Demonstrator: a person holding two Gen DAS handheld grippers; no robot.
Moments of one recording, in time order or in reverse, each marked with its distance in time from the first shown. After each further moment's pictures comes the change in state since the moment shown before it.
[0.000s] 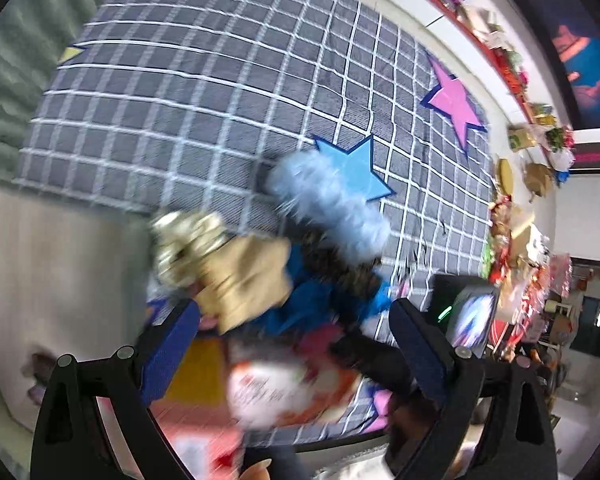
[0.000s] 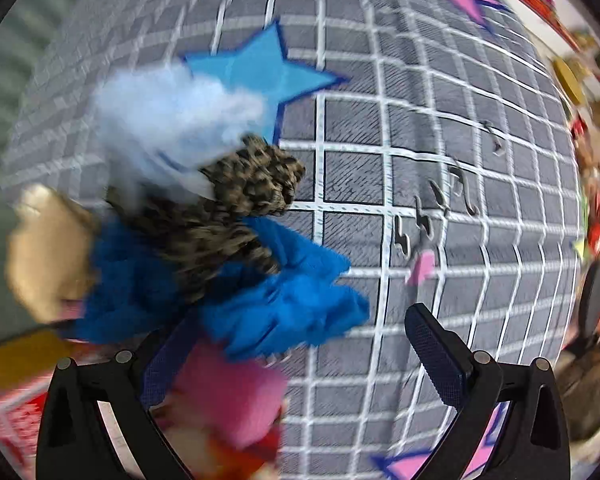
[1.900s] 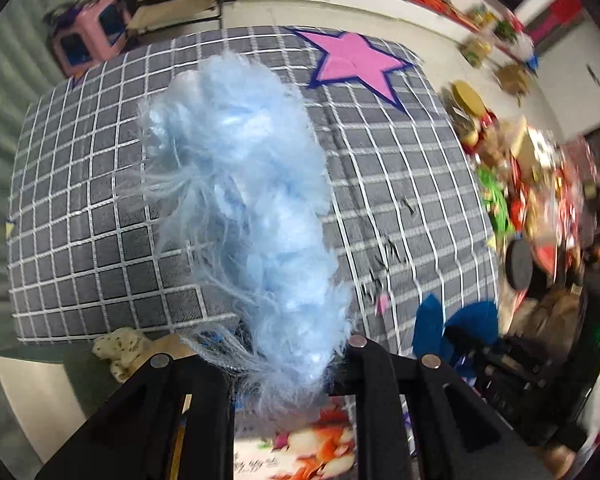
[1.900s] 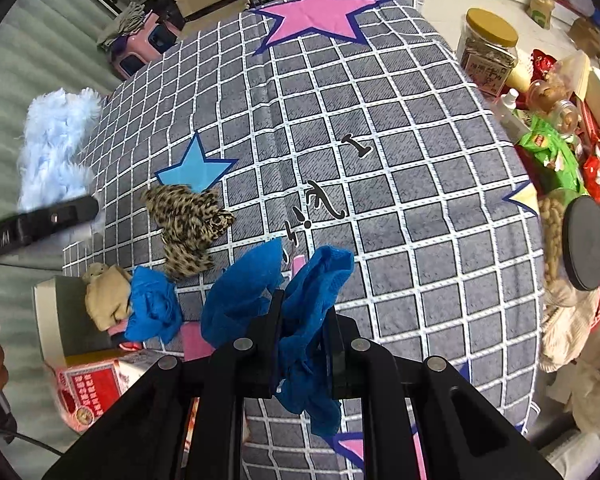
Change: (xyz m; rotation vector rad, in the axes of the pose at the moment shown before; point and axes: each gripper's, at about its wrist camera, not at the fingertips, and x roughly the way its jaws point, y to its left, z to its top) left arm 0.031 -0.139 -0.027 0.515 -0.116 0.152; right arm -0.102 -0.169 -0.076 0.285 -0.194 0.278
